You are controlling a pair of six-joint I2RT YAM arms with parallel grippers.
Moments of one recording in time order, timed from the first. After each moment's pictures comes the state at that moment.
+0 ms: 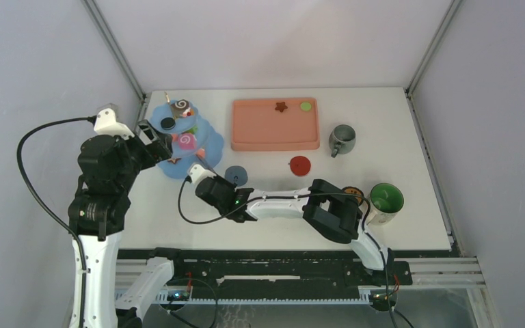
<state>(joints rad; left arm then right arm) -0.07 0.79 1.31 -0.80 -0.07 -0.36 1.23 2.17 1.56 -0.04 0.65 -0.12</state>
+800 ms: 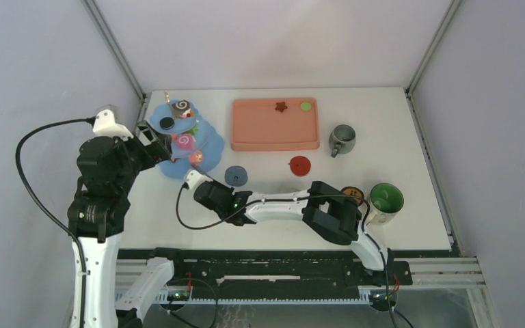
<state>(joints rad) -0.07 0.78 1.30 -0.80 -0.07 -0.36 1.25 2.17 1.56 -0.05 0.58 -0.12</state>
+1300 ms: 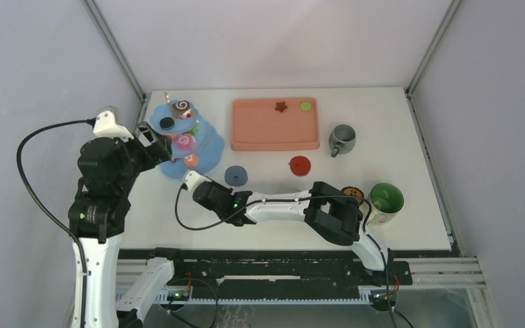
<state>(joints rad) -0.06 0.77 1.29 -0.80 -0.07 -0.36 1.26 2.16 1.57 -0.07 0.56 -0.12</state>
